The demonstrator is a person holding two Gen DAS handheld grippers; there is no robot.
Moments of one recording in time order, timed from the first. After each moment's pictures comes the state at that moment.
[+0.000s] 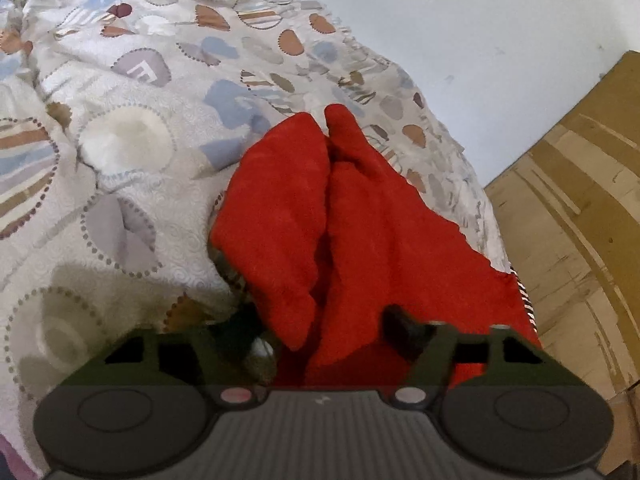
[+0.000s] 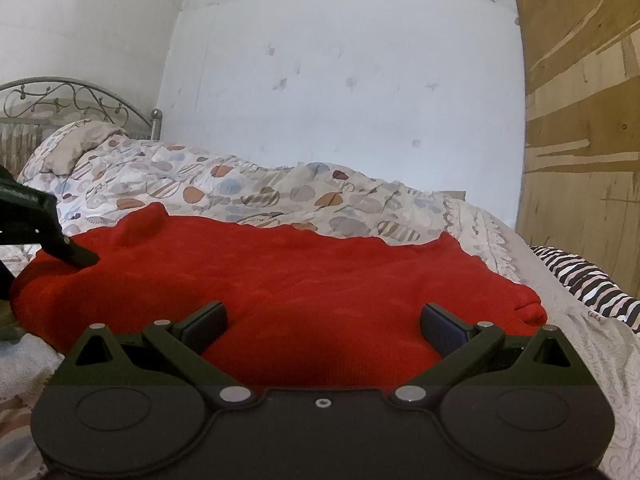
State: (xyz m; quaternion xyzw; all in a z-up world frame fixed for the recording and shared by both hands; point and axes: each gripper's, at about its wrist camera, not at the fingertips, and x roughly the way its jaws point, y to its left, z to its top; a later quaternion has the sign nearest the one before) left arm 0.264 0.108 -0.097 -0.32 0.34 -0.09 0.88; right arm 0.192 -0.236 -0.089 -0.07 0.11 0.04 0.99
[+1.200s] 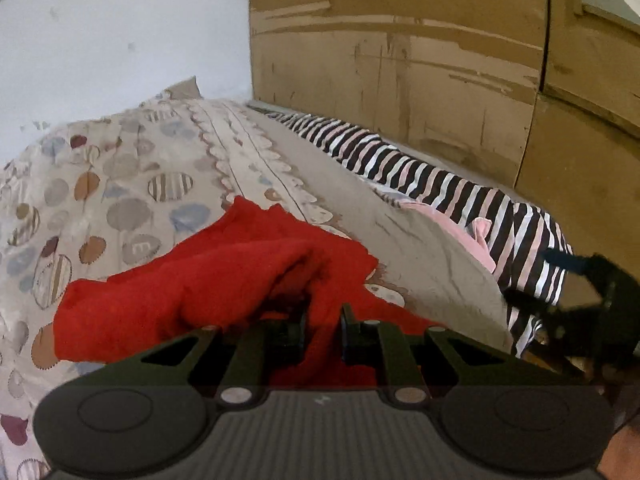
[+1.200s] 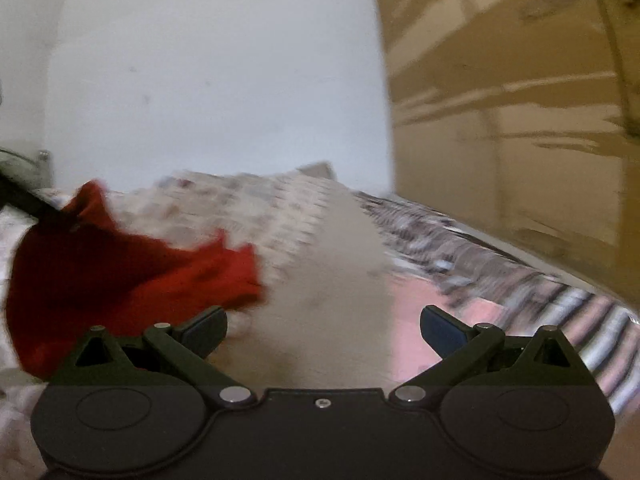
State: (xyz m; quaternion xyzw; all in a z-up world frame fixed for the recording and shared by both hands) left arm 0.282 -0.191 0.009 0.14 0.30 -0.35 0.88; right arm 0.098 -0.432 -0.046 0.04 0.14 -0.14 0.98
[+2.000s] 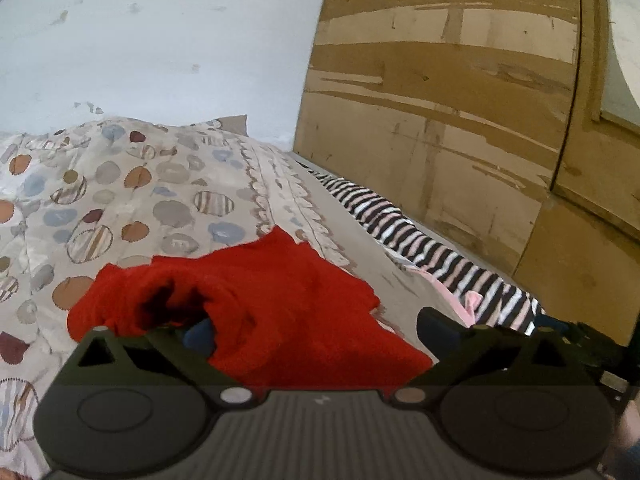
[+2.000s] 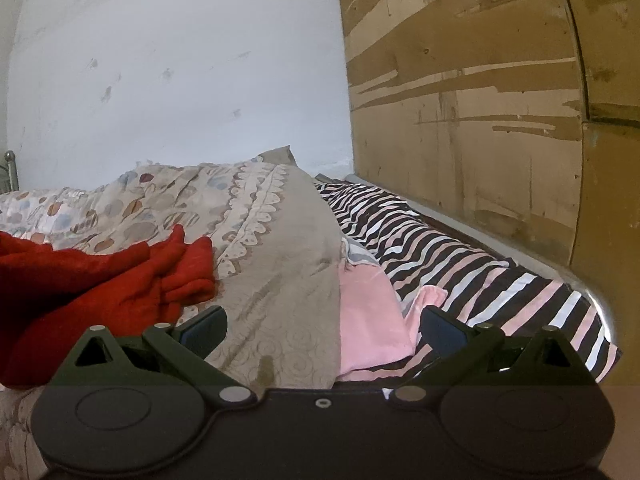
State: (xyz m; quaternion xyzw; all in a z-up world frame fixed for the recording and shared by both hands) left arm 0.253 -0.120 0.020 0.00 0.25 -0.31 0.92; right arm 0.093 -0.434 -0.030 0.05 0.16 -0.17 0.97
